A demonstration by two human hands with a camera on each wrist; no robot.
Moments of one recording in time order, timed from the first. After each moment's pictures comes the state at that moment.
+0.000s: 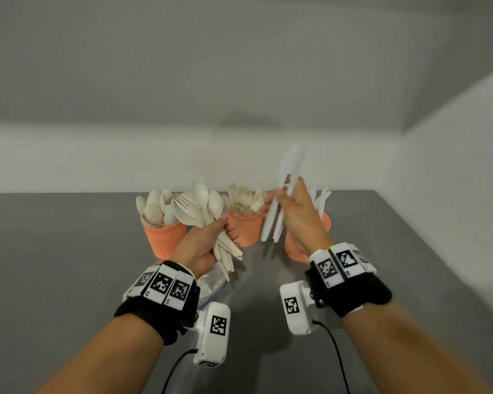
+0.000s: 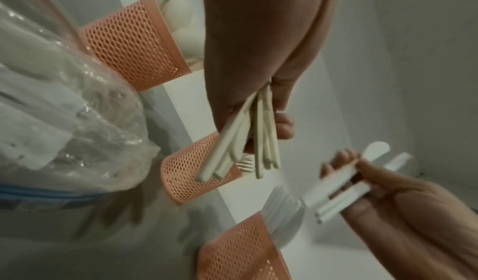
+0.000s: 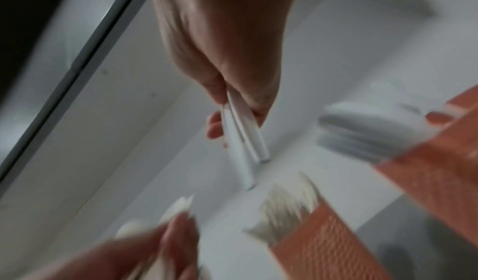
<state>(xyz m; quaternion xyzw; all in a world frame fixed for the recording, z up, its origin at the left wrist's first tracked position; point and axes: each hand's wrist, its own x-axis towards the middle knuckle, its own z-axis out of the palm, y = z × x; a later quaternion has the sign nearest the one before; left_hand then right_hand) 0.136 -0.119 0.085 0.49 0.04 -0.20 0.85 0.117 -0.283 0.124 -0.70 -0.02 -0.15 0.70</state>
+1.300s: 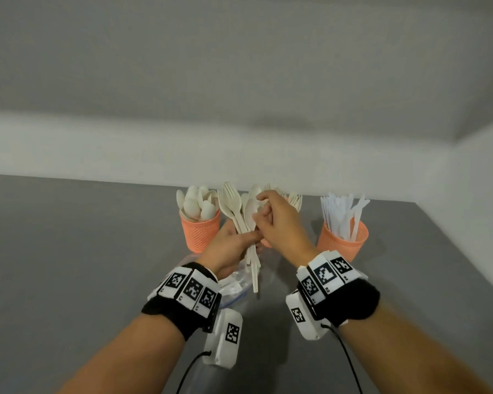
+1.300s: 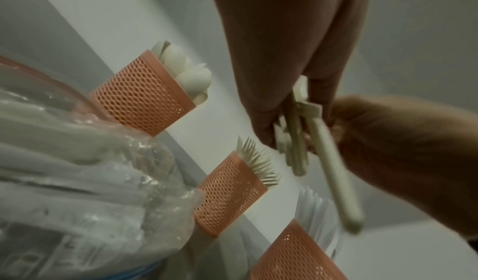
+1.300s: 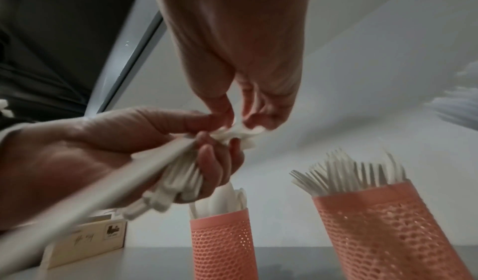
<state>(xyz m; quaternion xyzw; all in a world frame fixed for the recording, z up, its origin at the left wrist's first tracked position) 0.117 -0.099 0.086 0.60 -0.13 -0.11 0.78 0.129 -0.216 0.106 -0.88 -0.12 -0.16 0.42</state>
